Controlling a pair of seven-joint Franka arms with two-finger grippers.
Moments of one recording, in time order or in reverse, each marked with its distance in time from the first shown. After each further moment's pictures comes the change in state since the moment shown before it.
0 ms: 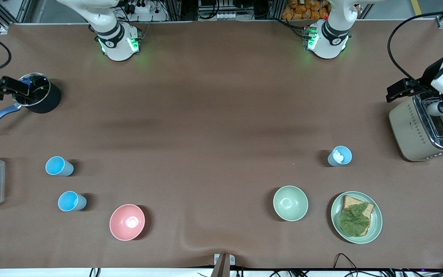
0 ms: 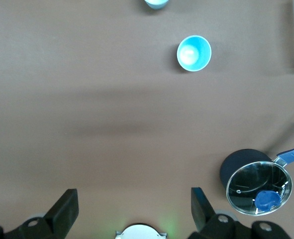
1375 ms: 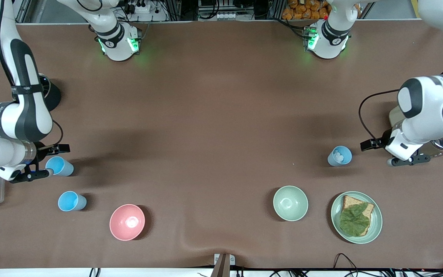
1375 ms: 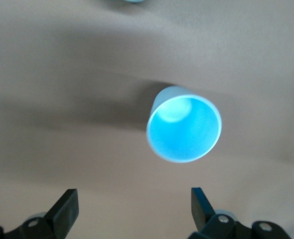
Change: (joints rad) left arm 0.121 0.280 0.002 -0.416 0.000 0.776 0.055; right arm -0.020 0.478 0.001 -0.015 -0.151 0.437 -0.262
